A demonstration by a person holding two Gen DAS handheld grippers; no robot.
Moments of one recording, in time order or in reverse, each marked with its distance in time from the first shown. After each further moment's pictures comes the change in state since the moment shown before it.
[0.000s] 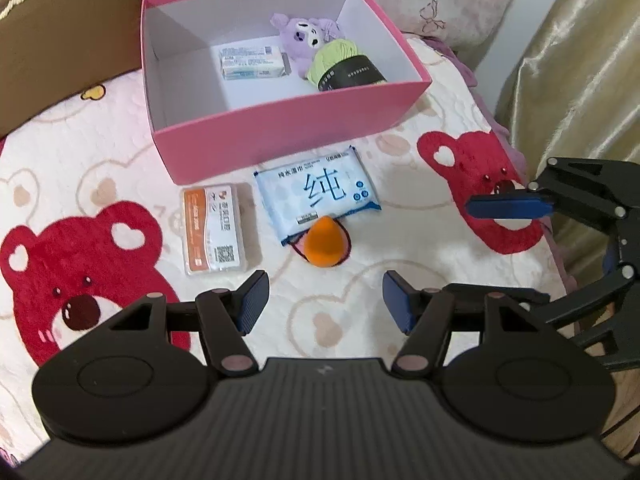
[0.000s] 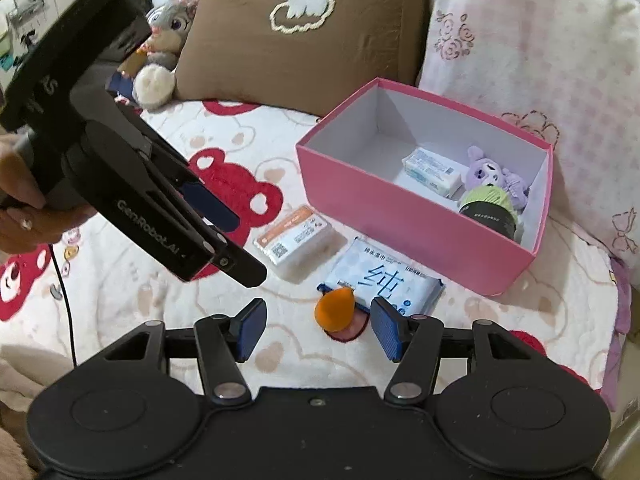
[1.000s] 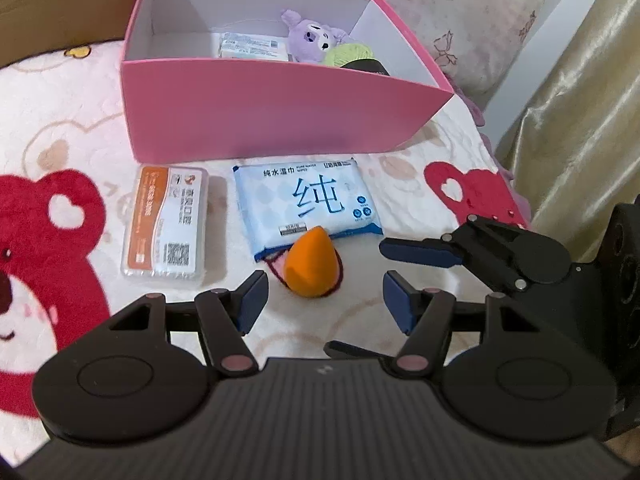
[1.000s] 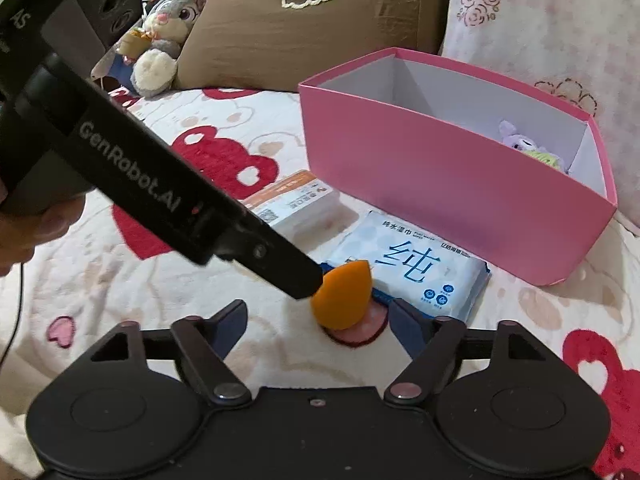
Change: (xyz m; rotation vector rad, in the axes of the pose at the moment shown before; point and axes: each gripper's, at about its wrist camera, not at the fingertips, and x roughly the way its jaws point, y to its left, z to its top) left arm 0.076 0.012 -0.035 -0.113 -0.201 -0.080; right arm 0.099 -0.001 -0.062 -0.049 -0.131 -0.013
